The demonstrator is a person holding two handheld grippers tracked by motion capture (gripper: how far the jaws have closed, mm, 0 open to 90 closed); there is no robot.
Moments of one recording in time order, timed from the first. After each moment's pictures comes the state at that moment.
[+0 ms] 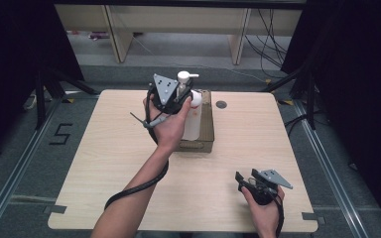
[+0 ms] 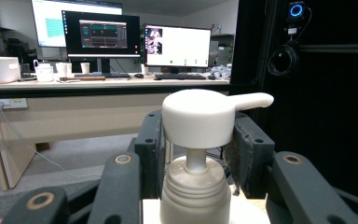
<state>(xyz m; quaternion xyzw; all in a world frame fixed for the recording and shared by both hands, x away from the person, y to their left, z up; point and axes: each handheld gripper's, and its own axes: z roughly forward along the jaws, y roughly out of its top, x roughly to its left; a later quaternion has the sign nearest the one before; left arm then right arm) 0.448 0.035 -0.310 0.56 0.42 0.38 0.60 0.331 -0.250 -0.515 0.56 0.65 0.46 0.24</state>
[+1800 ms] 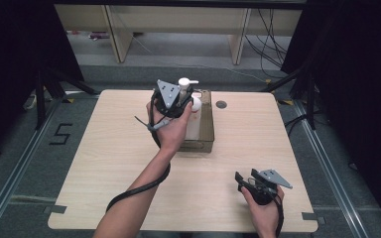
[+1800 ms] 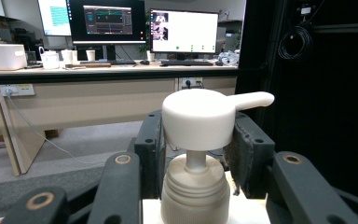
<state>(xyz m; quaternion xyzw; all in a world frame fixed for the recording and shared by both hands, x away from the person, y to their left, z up) 0.455 0.031 -0.333 0.57 0.43 0.38 0.58 0.331 -0.251 -0.515 0.56 0.65 0.45 0.24</state>
